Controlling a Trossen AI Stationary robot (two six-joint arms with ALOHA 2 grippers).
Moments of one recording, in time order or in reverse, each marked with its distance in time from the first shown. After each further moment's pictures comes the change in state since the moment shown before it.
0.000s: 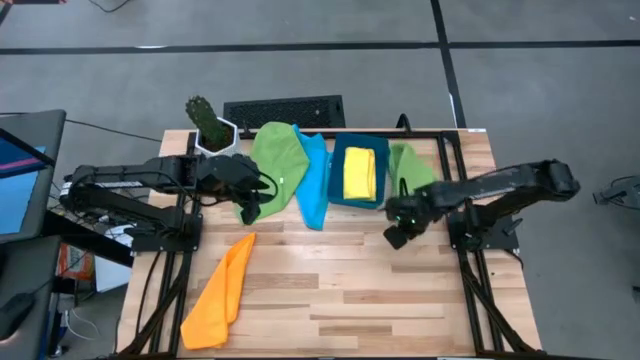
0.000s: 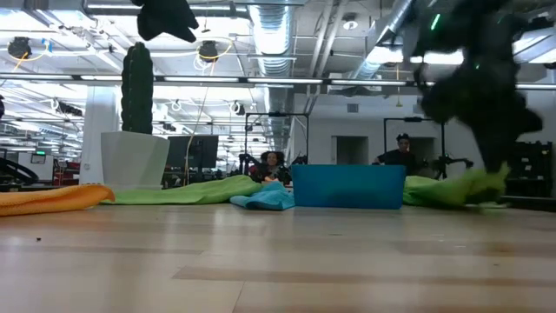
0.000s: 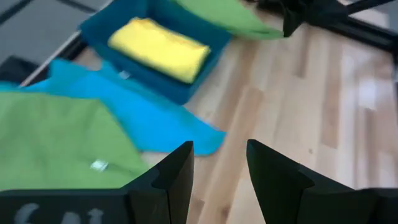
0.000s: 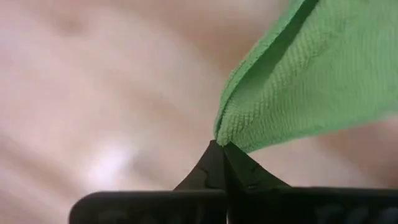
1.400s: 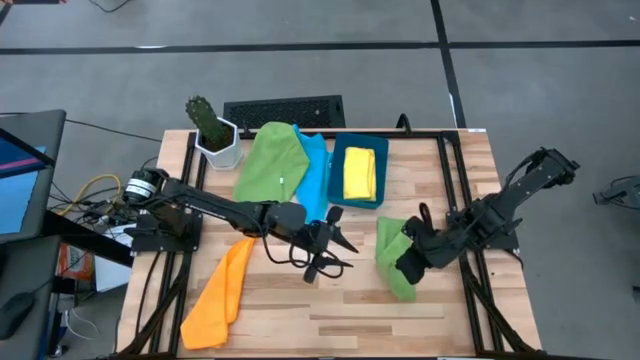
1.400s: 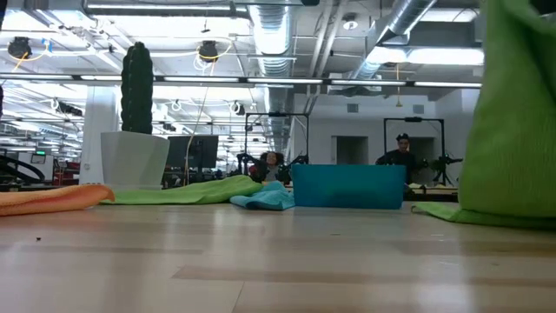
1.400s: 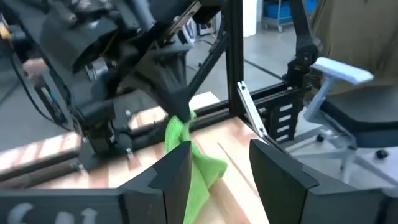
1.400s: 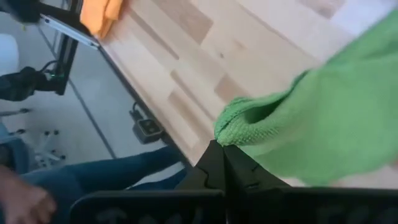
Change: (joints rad) left arm -0.220 0.627 0.093 1.079 0.337 0.484; right arm 0.521 -0.083 0.356 0.061 0.287 0.390
